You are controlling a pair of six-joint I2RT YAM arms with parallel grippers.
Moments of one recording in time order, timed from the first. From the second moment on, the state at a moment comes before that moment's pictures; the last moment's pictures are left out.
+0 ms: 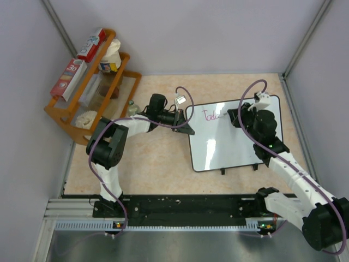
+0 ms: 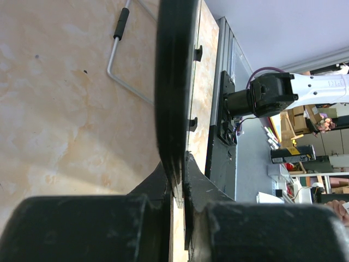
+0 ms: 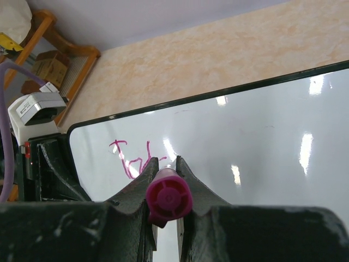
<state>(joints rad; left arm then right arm) -0.45 1.92 1.15 0.20 1.15 -0.44 0.32 0.96 0.67 0.12 0.03 0.45</state>
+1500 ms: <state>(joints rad) -0.45 1.92 1.15 0.20 1.15 -0.44 0.32 0.92 0.66 0.10 0.06 0.46</state>
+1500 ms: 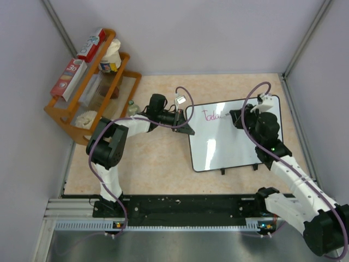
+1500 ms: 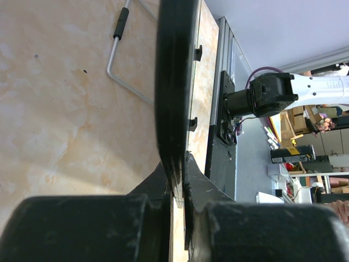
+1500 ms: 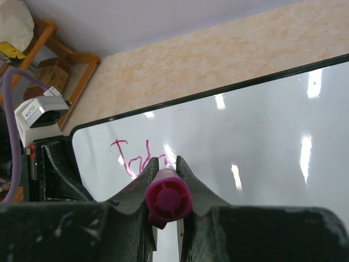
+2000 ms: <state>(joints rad) -0.45 1.92 1.15 0.20 1.15 -0.44 0.32 0.96 0.71 0.12 0.07 0.47</state>
